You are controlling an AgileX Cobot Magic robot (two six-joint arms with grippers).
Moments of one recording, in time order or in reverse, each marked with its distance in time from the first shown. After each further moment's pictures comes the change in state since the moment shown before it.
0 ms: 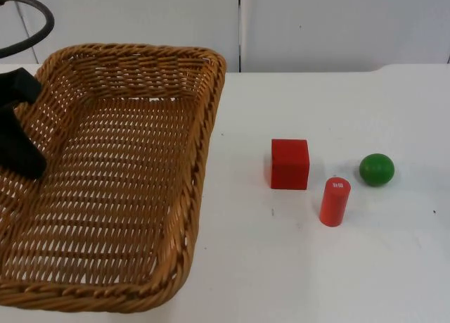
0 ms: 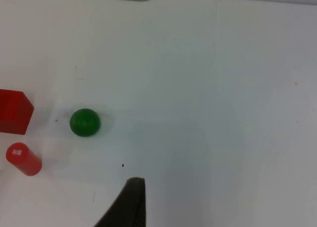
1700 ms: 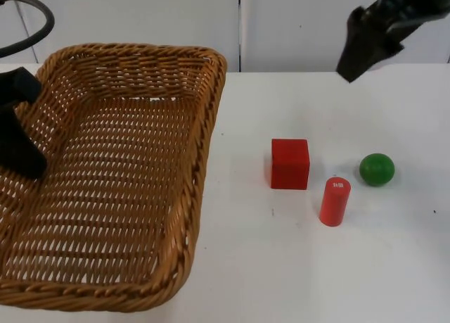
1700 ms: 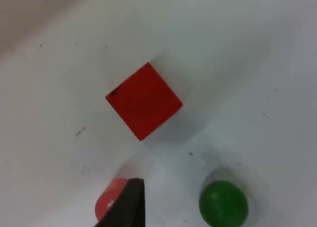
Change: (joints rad) right arm 0.361 1.152 -0.781 0.162 0.098 -0.493; left arm 0.000 0.000 0.000 -0.005 0.000 0.002
